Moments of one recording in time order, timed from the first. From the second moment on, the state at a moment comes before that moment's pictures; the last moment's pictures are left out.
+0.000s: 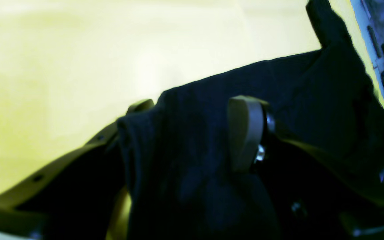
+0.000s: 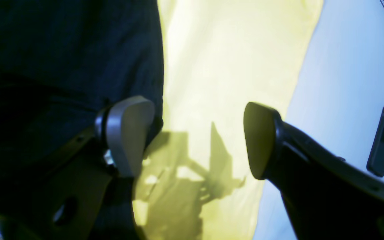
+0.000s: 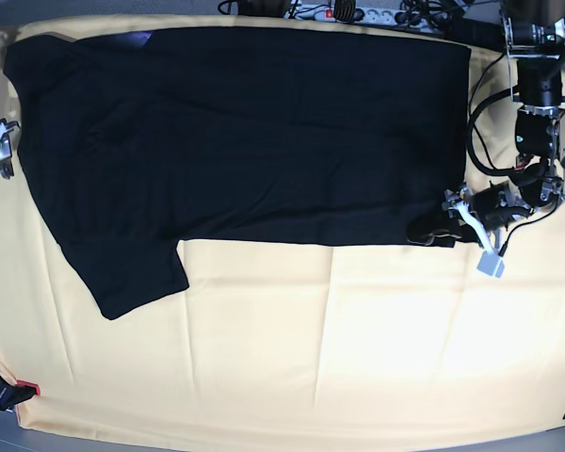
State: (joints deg) left arm -12.1 -30.9 -0.3 63.8 -65.7 -39.1 53.1; right arm -28.7 45.7 30.7 106.9 30.3 24.2 -49.1
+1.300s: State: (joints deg) left arm -16.1 -30.3 -1.3 63.4 -54.3 -33.1 47.4; right arm 18.8 28.2 17.0 43.2 56.7 41.6 -53.0
